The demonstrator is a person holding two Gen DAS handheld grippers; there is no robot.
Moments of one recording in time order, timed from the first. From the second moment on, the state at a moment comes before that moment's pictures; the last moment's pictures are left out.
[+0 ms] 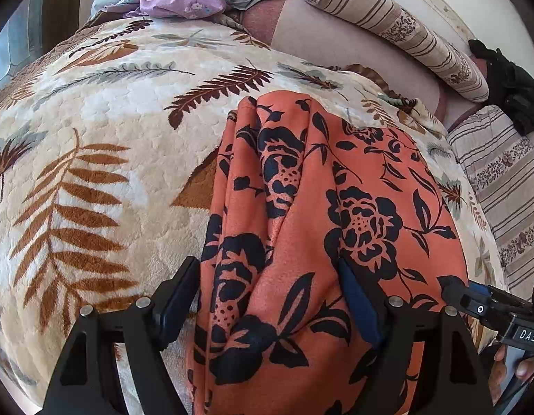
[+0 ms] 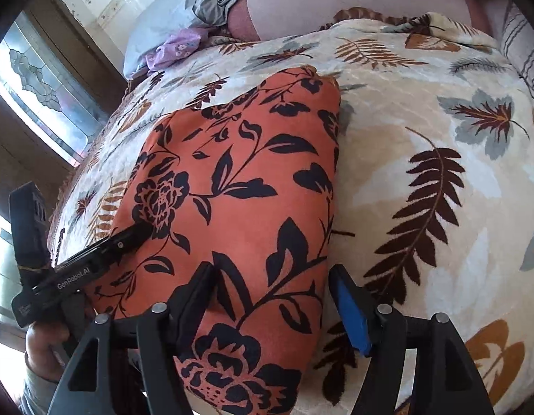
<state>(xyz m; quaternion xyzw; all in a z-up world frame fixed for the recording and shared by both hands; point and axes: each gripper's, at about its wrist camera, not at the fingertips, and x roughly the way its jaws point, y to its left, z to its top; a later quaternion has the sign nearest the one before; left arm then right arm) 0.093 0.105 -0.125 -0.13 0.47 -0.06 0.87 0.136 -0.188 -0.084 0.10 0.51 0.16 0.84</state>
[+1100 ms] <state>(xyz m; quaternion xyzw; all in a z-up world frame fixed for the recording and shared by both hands) 0.093 0.105 -0.125 -0.13 0.47 -0.06 0.87 0.117 -0.174 -0.025 0.10 0.42 0.22 0.87</state>
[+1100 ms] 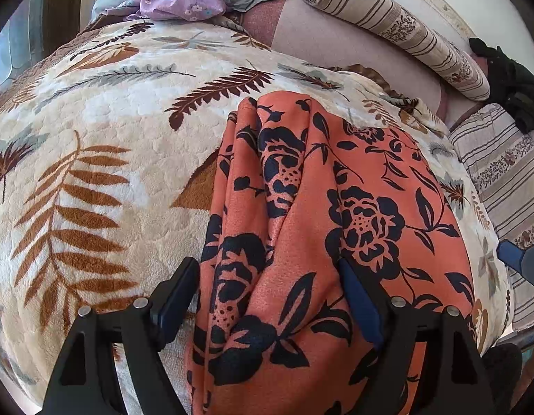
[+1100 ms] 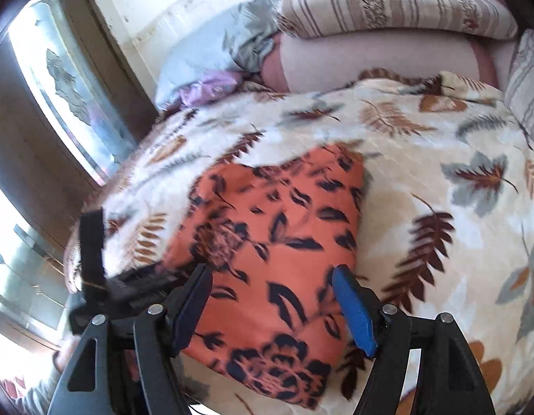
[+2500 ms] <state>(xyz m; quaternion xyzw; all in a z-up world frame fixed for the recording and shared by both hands) 0.136 0.125 -0.114 -0.21 0.53 -0.02 0.82 0.106 -0.194 -0.093 0.18 0.39 0.31 0.85</state>
